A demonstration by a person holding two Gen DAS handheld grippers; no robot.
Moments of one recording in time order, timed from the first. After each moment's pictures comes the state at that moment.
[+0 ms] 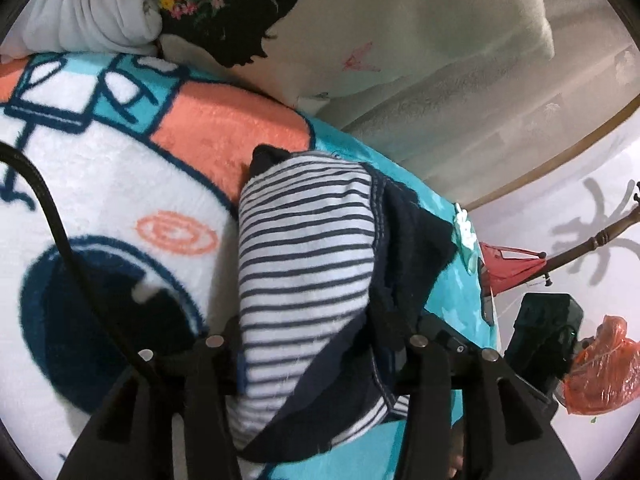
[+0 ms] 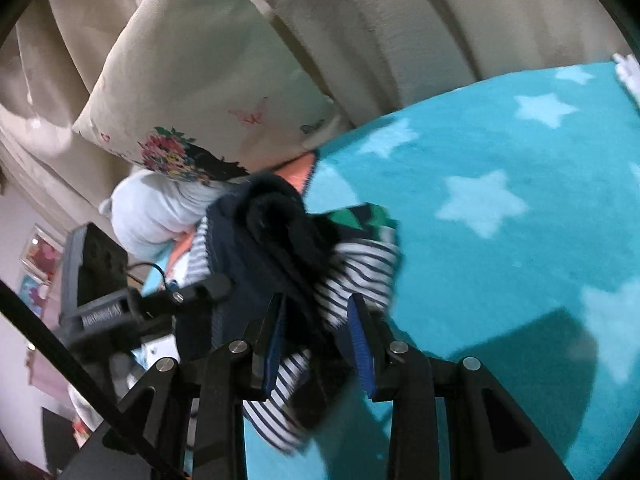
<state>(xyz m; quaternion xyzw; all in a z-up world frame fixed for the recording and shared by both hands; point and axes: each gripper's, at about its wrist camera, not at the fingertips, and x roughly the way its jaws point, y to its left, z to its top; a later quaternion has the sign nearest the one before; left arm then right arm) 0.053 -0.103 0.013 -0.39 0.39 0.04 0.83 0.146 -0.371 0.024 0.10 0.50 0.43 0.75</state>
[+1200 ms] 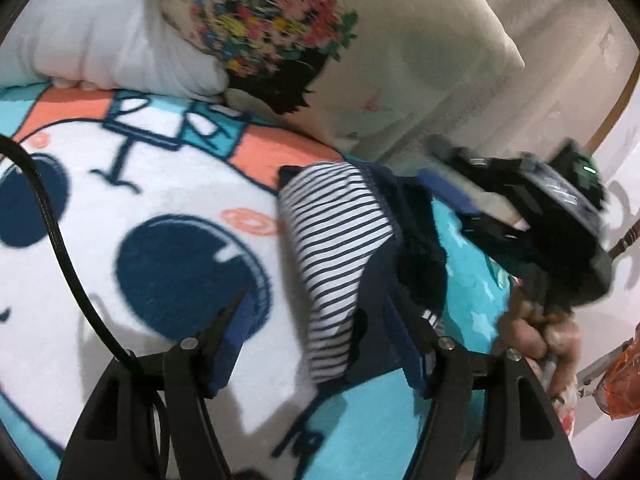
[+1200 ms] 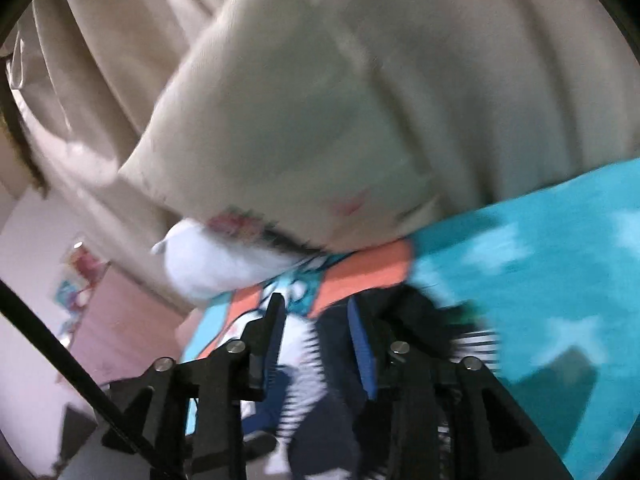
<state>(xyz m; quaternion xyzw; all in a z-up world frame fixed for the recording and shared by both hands) -0.034 -0.139 0.038 -0.34 0.33 0.15 0.87 0.188 -0.262 0.067 0.15 0.47 0.52 0.69</state>
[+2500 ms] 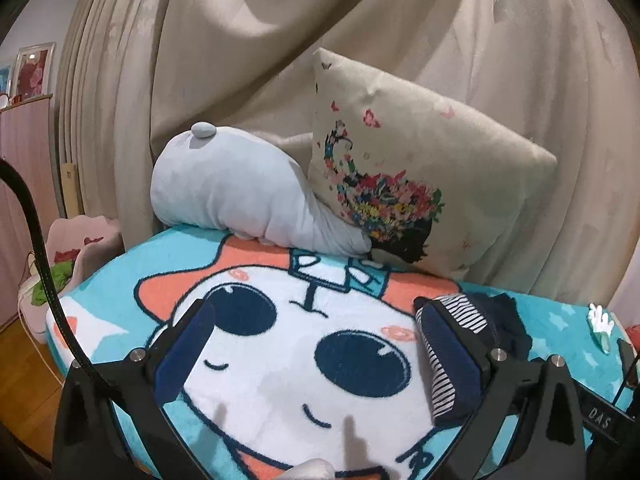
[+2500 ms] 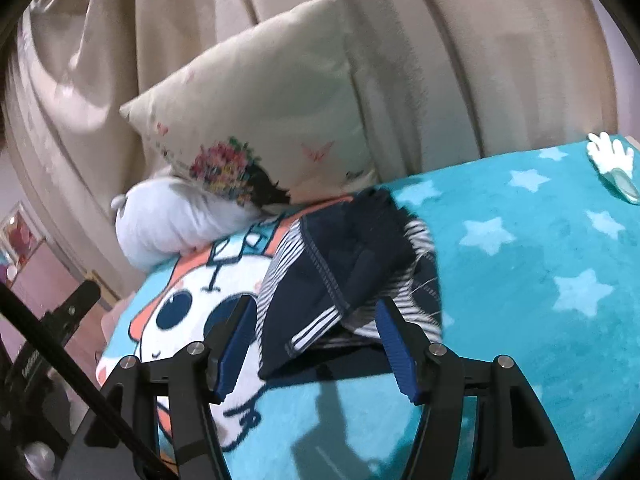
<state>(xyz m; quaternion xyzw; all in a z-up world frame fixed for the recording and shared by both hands) -0.121 -0.184 0.111 -0.15 0.17 0.45 0.87 0.050 -0.343 0.080 0.06 0.39 0.42 0.82</state>
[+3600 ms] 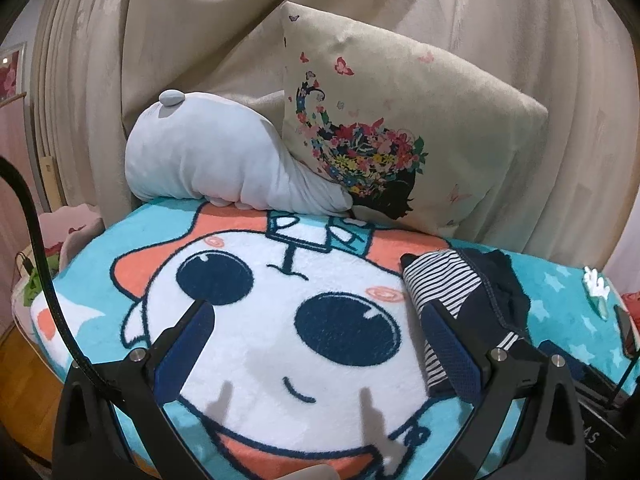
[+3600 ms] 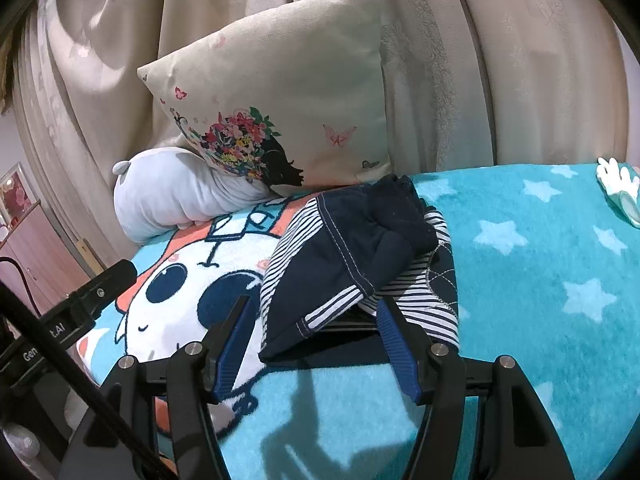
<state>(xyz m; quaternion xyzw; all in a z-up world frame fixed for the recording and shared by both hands) -0.102 -0.177 0.091 -0.15 0.24 0.40 0.87 0.031 -0.329 0.073 0.01 0.37 0.42 0.83</state>
